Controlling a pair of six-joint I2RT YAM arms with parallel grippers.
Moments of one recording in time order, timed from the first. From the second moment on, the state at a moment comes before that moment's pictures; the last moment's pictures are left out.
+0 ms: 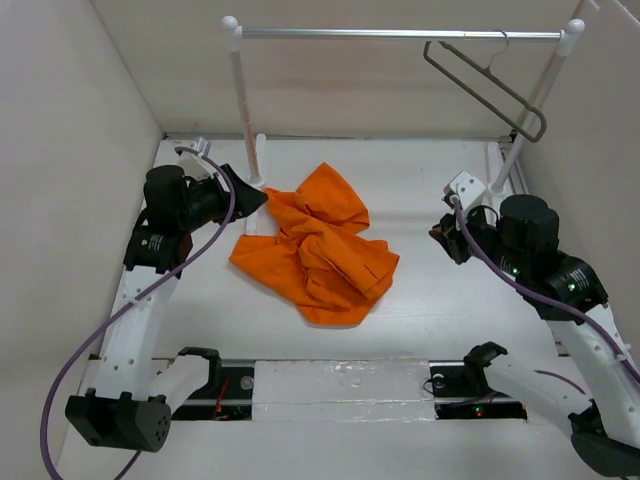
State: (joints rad) left arm -0.12 0.99 1.09 -0.47 0.47 -0.55; right arm 0.50 0.83 1.24 -0.81 -0.17 -0.23
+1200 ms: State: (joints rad) left arm -0.52 1.07 0.46 -0.32 0.20 -0.88; right arm 0.30 1.44 0.78 -0.14 -0.33 -0.11
